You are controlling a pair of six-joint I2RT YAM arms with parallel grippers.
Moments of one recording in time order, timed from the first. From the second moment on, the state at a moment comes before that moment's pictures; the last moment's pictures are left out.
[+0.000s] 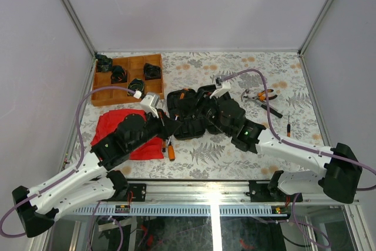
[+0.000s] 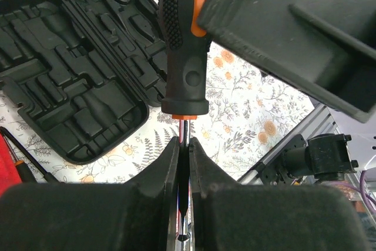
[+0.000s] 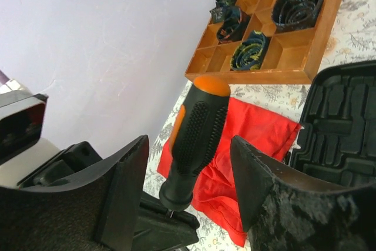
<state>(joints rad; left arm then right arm) -0.86 0.75 0.69 -0.19 -0.09 -0.60 0.99 1.23 0.86 0.35 0.24 0.76</state>
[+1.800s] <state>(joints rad) -0.39 1.24 0.73 -0.27 0.12 -0.77 0.76 1.30 1.03 -0.18 0.23 0.37</state>
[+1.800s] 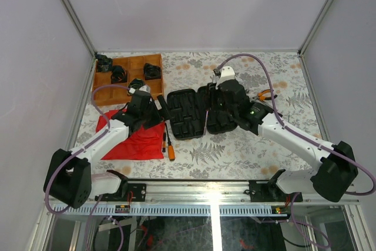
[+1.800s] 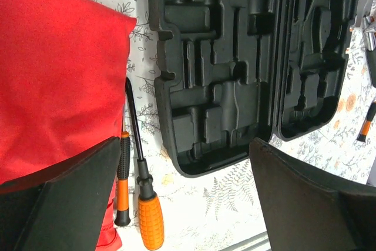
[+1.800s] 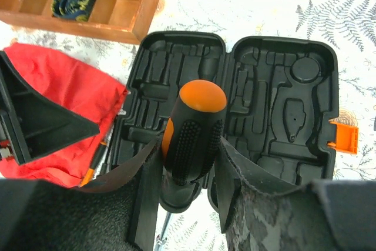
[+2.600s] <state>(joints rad) -0.37 1.55 0.83 -0.06 0.02 -0.72 0.73 1.37 1.03 -0.14 -0.01 0.27</state>
